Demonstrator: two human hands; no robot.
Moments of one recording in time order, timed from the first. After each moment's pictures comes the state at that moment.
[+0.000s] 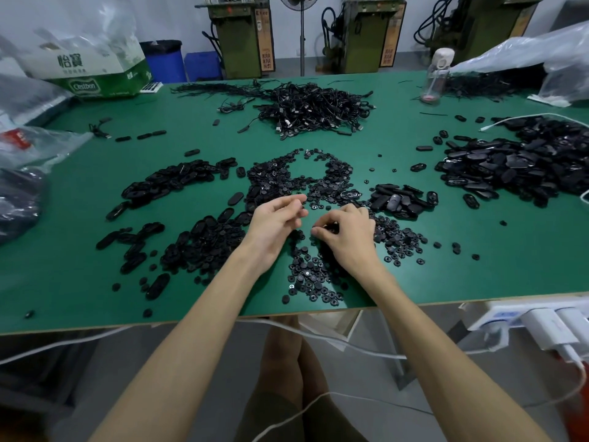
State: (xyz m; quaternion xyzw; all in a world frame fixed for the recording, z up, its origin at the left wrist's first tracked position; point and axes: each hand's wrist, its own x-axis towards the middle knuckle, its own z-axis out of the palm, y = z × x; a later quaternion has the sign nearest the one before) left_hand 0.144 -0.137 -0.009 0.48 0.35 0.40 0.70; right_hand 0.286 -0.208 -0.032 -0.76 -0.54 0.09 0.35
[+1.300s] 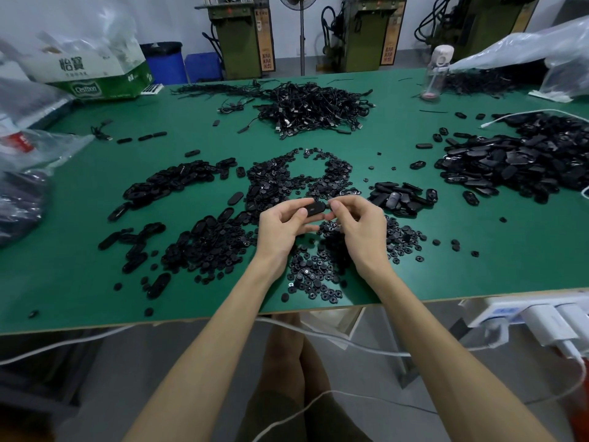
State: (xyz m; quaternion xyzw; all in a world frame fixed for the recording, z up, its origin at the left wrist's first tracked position) left_hand 0.156 -0.157 -0.026 0.56 0.31 0.47 0.61; right_hand 0.290 -0.222 -0.023 -0.64 -0.44 0.17 0.61
